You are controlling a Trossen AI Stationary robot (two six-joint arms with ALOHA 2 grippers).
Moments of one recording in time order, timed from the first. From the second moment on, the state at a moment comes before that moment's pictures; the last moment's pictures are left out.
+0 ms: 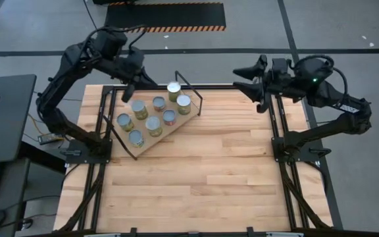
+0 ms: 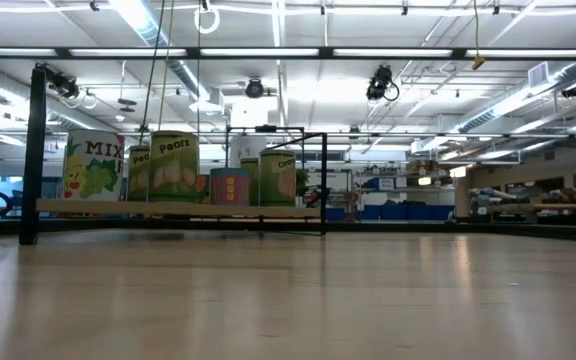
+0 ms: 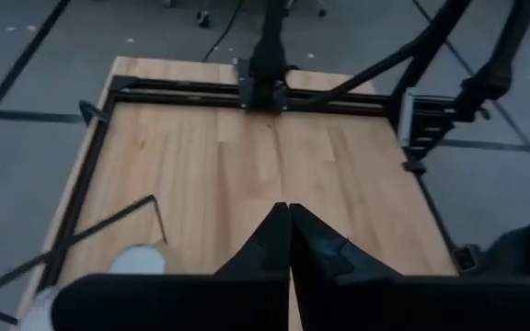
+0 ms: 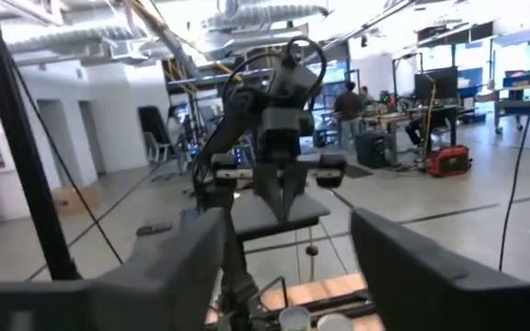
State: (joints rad) left arm 0.60 1.48 2.05 -1.23 0.61 0.30; right arm -0.13 1.03 1.42 -0.21 0.00 0.12
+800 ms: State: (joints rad) left arm 0.63 1.31 1.37 -0.29 0.57 -0.18; right arm -0.07 0.65 1.08 -0.25 0.05 0.16
